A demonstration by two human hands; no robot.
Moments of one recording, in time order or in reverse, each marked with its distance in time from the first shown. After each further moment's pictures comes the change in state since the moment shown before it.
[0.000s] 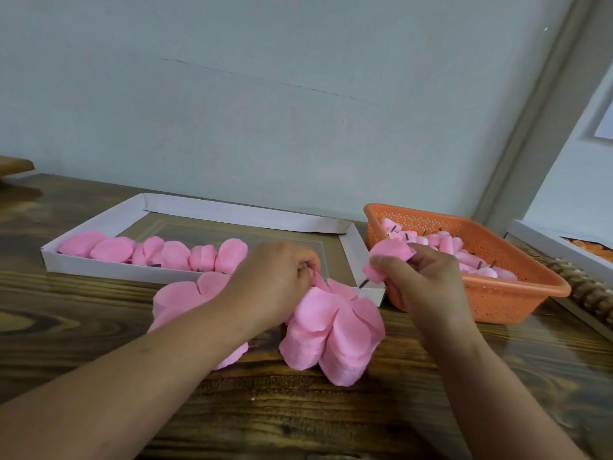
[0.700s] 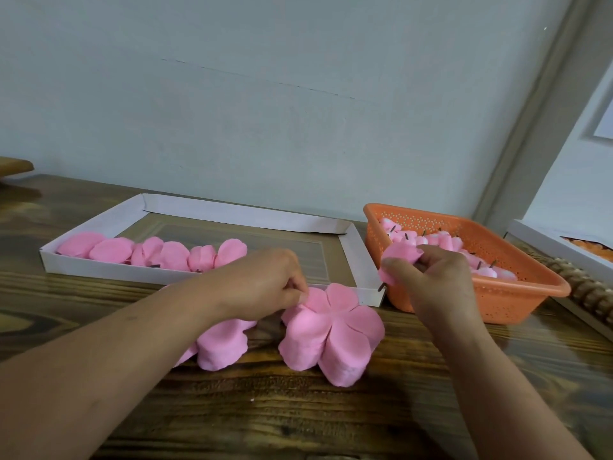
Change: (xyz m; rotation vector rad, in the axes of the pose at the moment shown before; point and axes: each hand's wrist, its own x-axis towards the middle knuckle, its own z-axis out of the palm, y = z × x) left_hand 0.014 -0.021 -0.011 0.205 -0.388 0.156; right_hand 0.009 0.007 -0.011 -0.277 0.111 0.013
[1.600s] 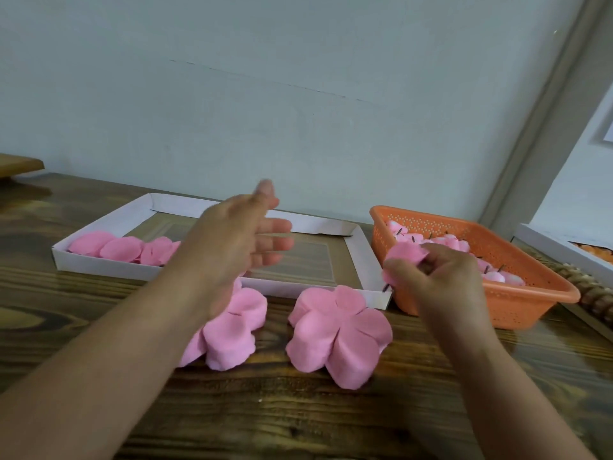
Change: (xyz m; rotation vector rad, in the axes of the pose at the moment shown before) left_hand -0.031 0.022 -0.028 -1.172 0.614 -0.314; right_hand -0.012 -0.025 -0.001 -0.026 -0.040 -0.084
